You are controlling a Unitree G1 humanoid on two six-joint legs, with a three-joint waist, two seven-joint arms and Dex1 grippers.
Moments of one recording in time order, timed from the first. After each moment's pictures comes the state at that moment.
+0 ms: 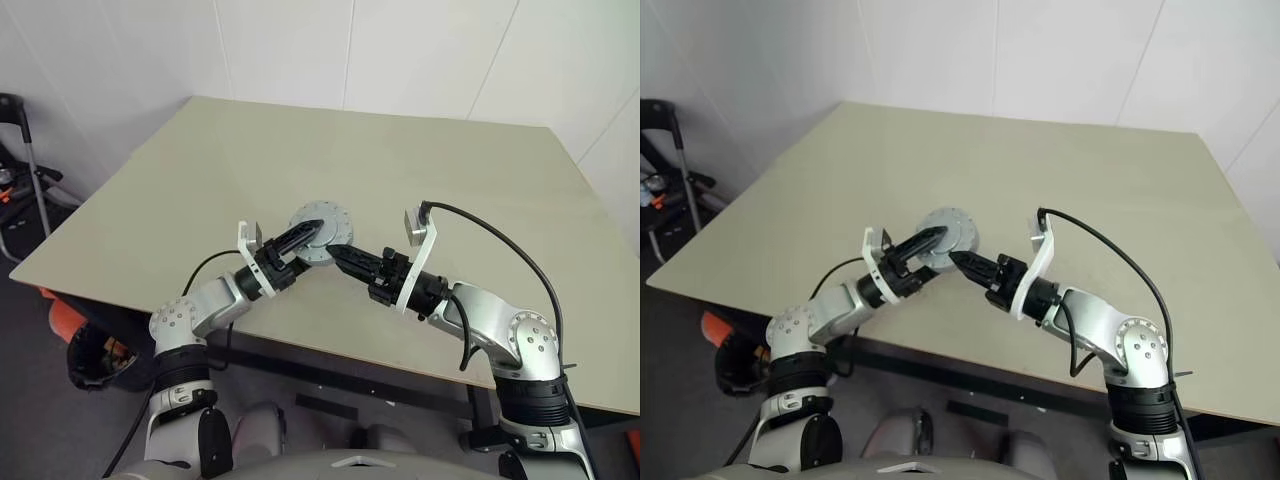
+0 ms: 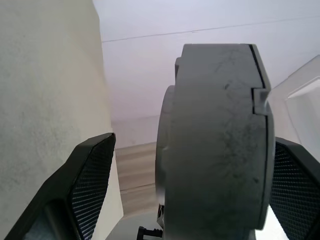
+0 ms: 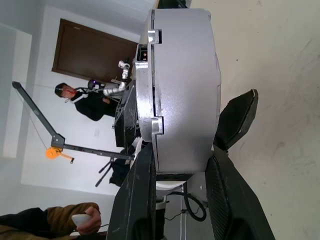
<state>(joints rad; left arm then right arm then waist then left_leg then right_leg) -0.39 -0.02 0.44 0.19 -1.43 1.29 -0.19 -0.20 -0.33 -0.06 -0.29 1.93 0.98 -0.39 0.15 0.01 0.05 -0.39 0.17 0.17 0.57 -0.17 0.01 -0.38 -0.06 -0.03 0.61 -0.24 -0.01</state>
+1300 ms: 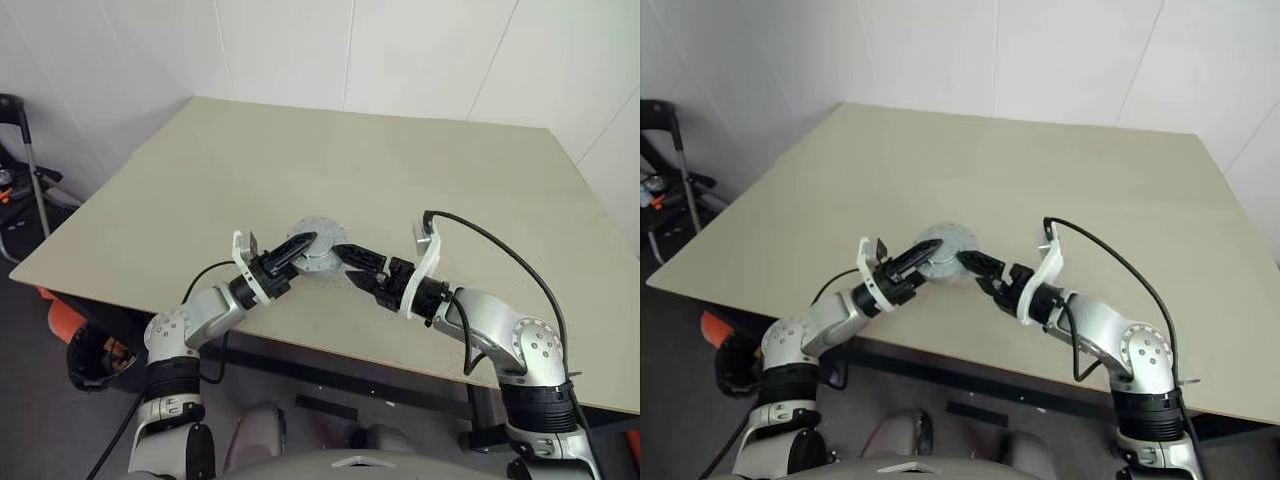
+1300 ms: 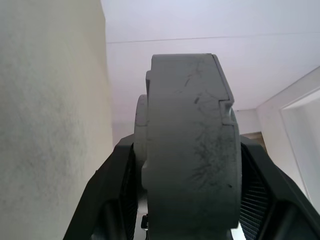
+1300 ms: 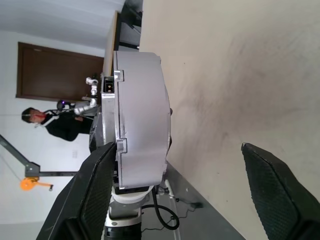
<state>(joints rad) -0.31 0.05 0.35 0.22 -1.57 1.20 -0.17 -0.17 -0.36 -0.06 -0.25 1.96 0.92 -0.54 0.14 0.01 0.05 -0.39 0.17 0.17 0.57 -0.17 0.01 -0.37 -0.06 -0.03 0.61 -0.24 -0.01</state>
